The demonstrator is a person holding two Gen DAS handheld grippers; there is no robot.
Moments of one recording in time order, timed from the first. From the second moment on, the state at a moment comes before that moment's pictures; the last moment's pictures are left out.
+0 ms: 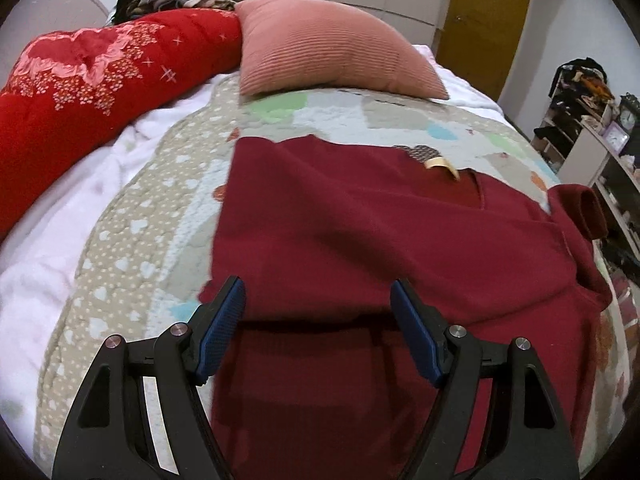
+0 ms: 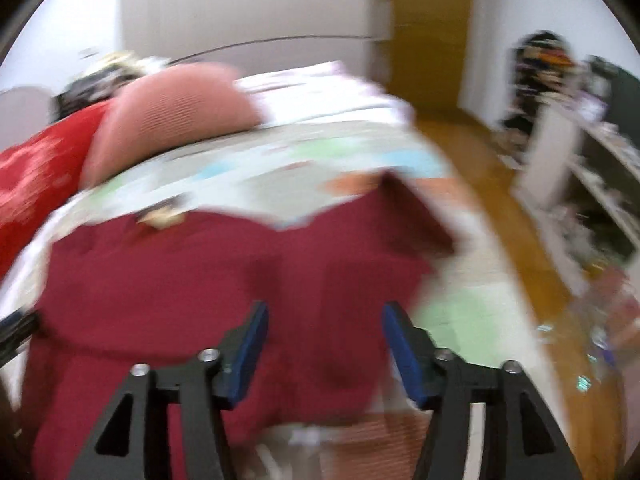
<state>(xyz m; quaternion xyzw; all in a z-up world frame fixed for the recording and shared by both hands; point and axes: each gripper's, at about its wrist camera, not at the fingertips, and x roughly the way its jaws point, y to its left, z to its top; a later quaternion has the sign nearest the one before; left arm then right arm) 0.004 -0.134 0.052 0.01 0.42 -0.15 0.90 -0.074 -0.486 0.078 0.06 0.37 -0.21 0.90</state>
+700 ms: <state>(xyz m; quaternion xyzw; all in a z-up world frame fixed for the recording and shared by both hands) 0.005 -0.144 0.051 0.01 0.42 -0.16 0.89 -0.003 -0.585 0.066 0.29 0.31 -0.18 0.89</state>
